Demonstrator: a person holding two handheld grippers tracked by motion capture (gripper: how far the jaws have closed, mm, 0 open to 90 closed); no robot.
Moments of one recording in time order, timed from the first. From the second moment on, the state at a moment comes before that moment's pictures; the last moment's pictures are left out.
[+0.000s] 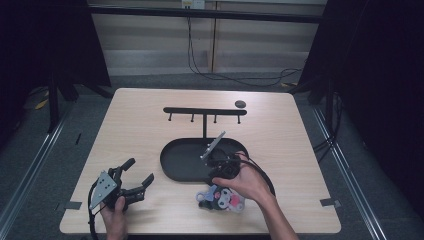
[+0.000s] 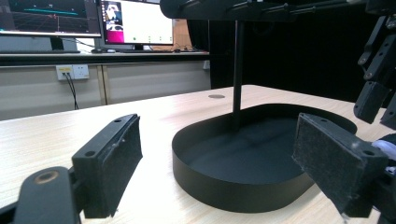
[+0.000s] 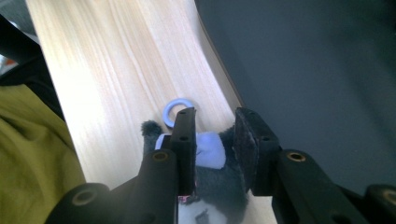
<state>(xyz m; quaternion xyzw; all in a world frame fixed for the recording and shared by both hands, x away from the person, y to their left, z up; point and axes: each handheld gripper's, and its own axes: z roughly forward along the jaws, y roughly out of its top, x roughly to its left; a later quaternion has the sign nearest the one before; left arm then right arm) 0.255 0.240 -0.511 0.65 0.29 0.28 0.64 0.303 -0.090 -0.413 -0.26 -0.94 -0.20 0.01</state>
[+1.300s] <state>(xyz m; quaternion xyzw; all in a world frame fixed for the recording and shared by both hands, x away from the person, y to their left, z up) 0.255 0.239 -0.511 0.65 0.29 0.28 0.64 0.317 -0.039 -0.459 -0.17 -0.98 -0.04 0.09</state>
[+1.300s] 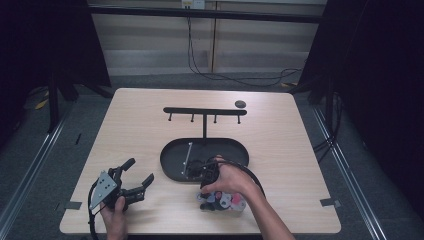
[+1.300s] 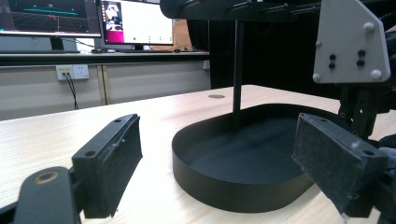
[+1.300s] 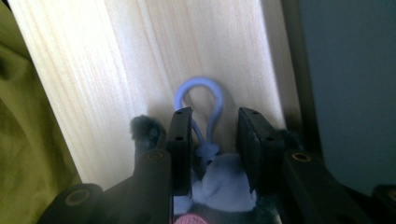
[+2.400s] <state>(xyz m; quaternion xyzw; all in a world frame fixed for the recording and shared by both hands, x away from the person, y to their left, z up) 0.255 0.240 -0.511 0.65 0.29 0.28 0.64 0.309 -0.029 -0.467 -0.15 -0.99 -0.02 0.06</state>
